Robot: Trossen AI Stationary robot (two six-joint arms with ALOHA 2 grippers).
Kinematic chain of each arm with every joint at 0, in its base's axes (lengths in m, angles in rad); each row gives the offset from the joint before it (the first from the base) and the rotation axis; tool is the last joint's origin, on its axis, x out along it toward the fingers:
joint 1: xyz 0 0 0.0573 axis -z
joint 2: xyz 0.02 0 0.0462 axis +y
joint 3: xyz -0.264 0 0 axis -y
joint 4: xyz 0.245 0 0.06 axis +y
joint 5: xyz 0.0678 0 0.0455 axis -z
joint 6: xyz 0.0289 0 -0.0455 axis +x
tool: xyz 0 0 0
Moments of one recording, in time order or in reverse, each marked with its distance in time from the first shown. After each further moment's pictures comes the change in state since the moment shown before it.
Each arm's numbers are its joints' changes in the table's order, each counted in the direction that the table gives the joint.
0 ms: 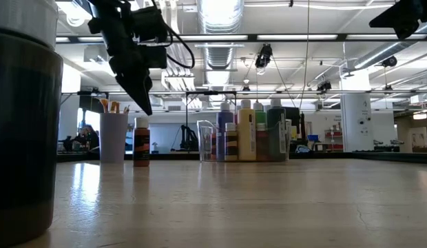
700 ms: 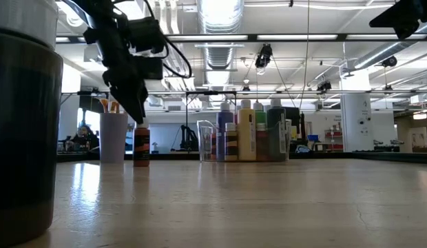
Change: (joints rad) left arm 0.000 0.000 -0.095 -0.071 0.000 0.001; right arm 0.000 0.000 0.000 0.000 0.000 0.000
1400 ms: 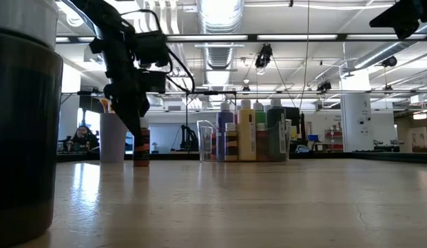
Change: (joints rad) left arm 0.000 0.090 -0.012 -0.029 -0.003 0.008; right arm 0.000 0.000 0.000 0.000 -0.002 0.000
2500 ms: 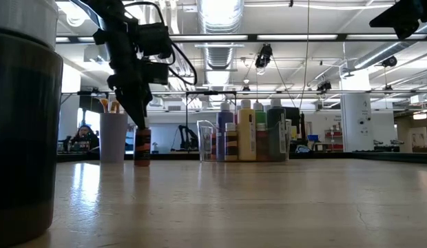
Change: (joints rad) left arm 0.000 -0.004 0.082 0.093 -0.027 0.017; right arm 0.000 0.000 0.000 0.000 0.000 0.000
